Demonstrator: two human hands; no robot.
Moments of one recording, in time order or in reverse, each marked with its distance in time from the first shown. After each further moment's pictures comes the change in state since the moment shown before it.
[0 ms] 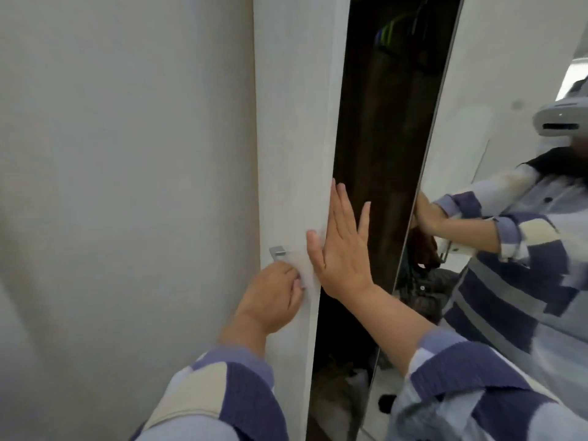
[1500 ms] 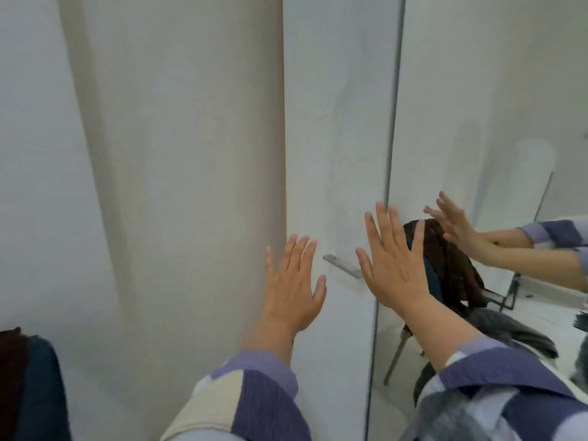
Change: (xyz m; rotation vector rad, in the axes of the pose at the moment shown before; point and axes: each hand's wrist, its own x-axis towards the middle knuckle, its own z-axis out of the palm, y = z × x) left_hand -0.023 0.156 -0.056 0.426 0.203 -0.245; right_hand -0.044 0.092 -0.117 -0.298 0.047 -0.123
